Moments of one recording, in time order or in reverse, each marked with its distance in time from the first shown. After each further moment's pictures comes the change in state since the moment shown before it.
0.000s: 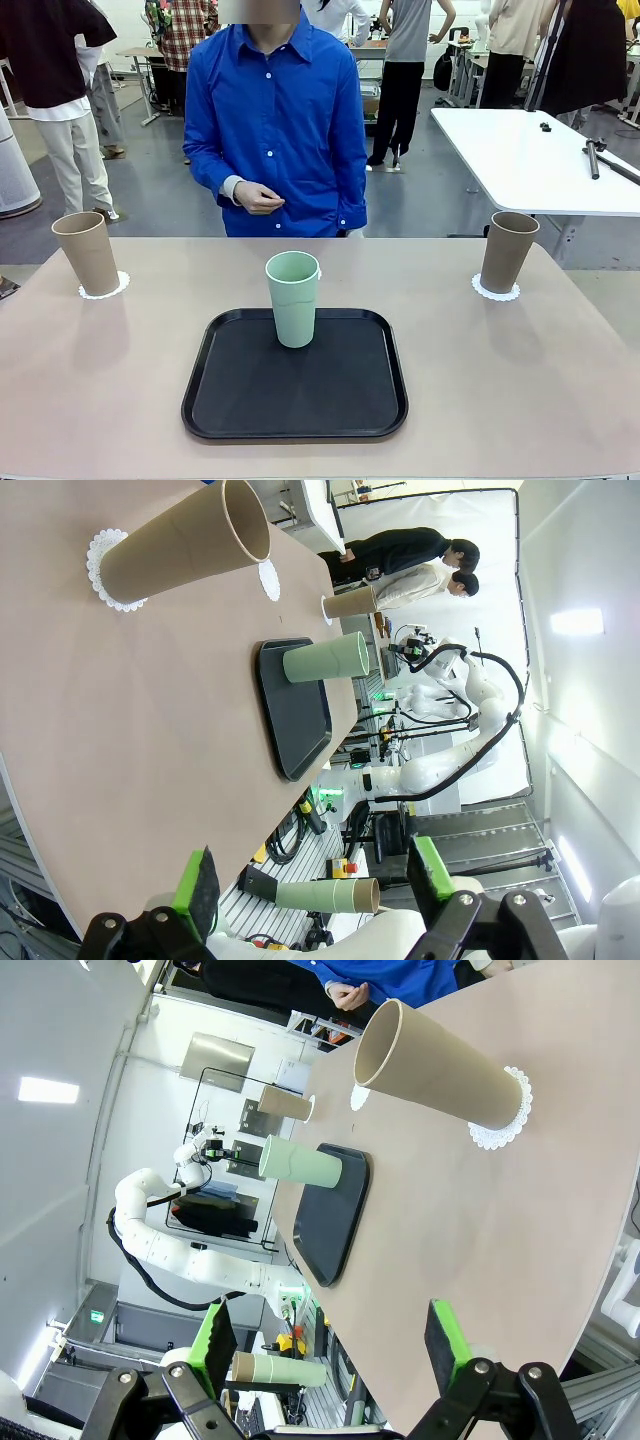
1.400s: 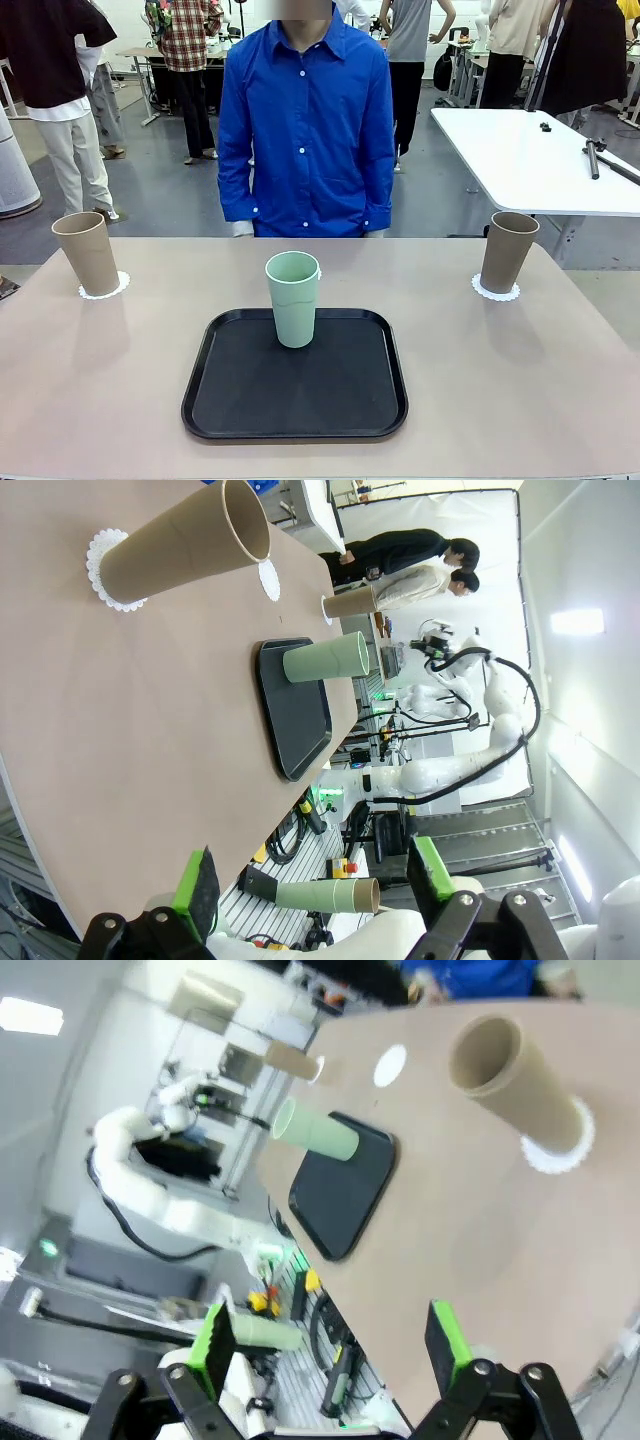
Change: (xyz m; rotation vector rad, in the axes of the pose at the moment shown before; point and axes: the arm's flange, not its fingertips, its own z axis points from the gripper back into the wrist) left arm 0.000 0.000 0.000 0.000 0.001 -0.001; right arm 0.026 0.116 -0.027 -0.085 0.153 0.207
